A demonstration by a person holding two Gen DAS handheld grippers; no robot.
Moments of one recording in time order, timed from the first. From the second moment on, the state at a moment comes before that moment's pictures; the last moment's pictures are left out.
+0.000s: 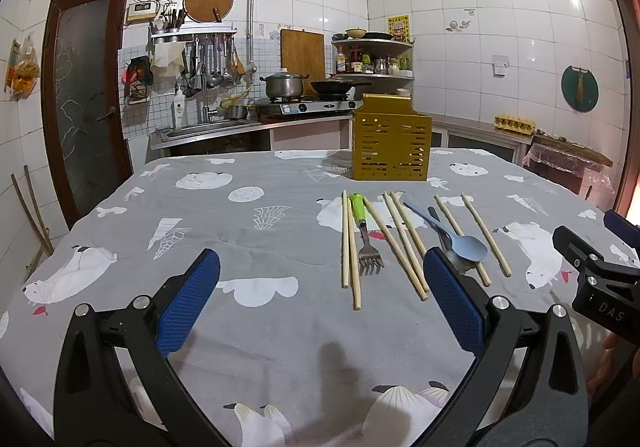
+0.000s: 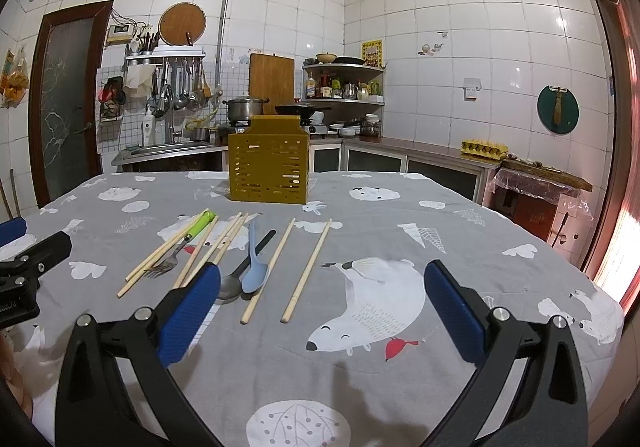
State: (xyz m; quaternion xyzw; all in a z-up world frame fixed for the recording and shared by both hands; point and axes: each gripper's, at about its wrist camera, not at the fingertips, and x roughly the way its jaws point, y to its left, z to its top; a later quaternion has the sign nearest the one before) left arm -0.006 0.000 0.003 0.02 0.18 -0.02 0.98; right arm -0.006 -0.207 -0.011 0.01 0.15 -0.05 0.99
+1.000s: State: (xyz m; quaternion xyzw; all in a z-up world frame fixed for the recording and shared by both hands) left arm -0.006 -0.001 0.003 0.02 0.18 -0.02 0.98; right arm -0.007 -0.208 -0.011 0.01 0.15 -0.06 0.99
